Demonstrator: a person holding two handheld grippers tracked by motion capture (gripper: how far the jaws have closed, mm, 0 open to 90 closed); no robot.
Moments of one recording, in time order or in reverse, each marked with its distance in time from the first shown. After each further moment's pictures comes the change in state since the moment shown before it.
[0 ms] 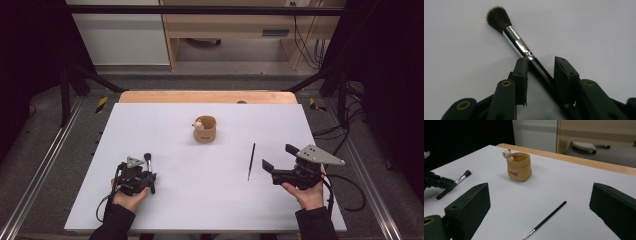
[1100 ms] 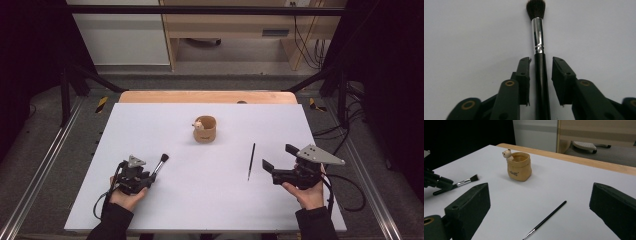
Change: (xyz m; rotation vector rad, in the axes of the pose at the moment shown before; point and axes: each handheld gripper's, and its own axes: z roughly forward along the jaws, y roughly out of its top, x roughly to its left) left arm 0.001 0.006 -0.006 0.021 -0.045 0.102; right arm -0.001 0.000 0.001 0.000 0.002 0.007
